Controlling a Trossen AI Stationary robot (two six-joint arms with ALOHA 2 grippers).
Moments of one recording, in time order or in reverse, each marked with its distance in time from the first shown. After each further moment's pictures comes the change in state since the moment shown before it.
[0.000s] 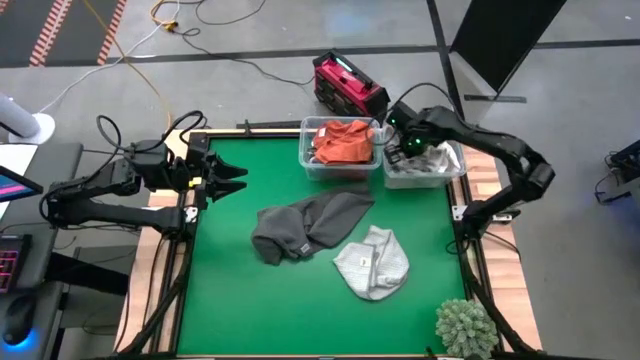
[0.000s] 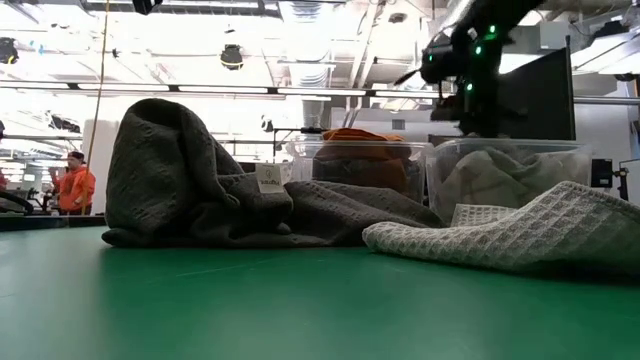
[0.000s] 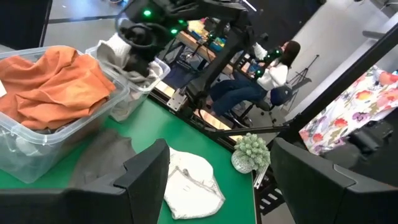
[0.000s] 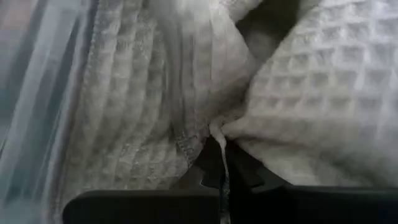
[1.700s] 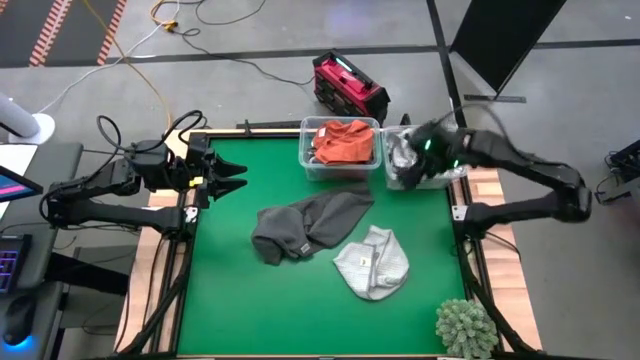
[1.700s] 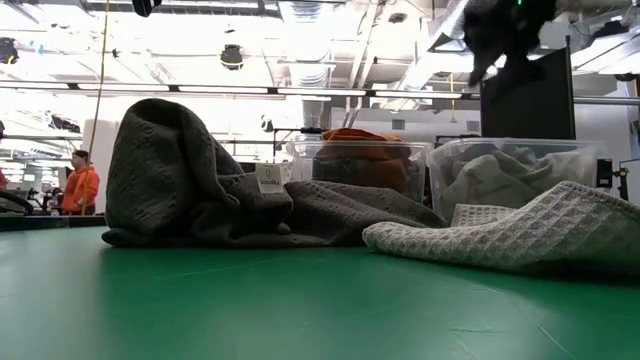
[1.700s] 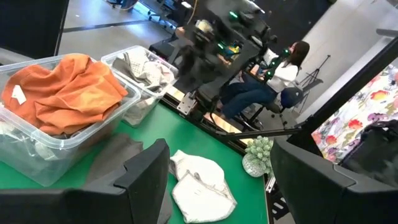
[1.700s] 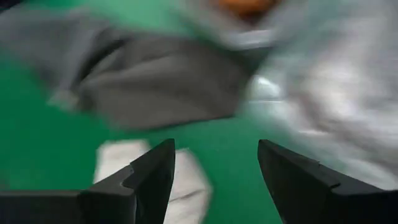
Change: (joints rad) left arm 0.000 0.000 0.000 -0.008 -0.041 0.030; right arm 0.309 -0.406 -0.063 0.011 -0.272 0.091
